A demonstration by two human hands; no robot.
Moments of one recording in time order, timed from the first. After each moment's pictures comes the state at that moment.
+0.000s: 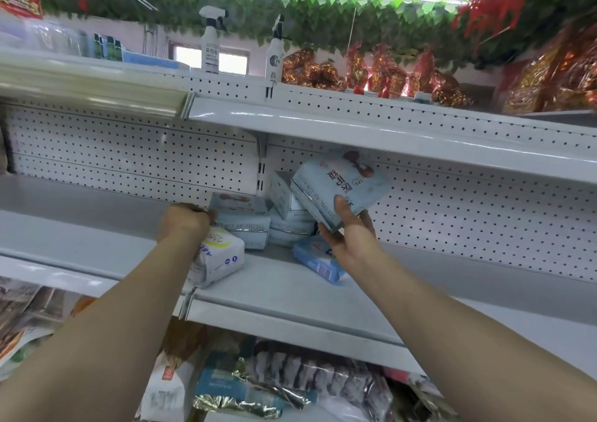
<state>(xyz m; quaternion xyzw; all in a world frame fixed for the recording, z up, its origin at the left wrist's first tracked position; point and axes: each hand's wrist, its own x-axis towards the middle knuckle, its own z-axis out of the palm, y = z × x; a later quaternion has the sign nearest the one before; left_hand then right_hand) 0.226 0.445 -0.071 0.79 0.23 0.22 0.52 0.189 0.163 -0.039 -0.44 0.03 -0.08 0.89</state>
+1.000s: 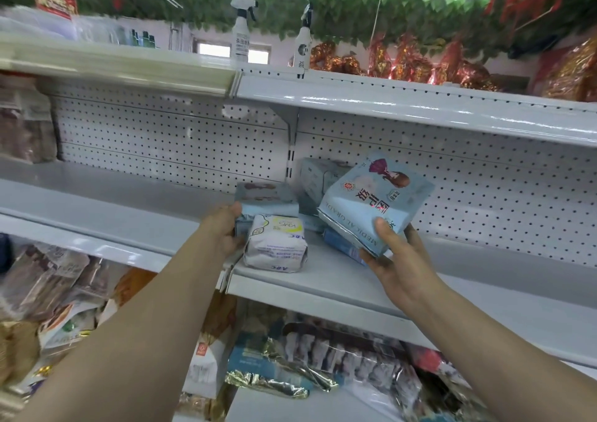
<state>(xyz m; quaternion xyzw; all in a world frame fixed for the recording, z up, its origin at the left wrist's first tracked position) 0.176 0.433 -0.082 0.54 0.16 0.07 0.82 0.119 0.146 -0.083 -0.51 -0.03 -0.09 0.86</state>
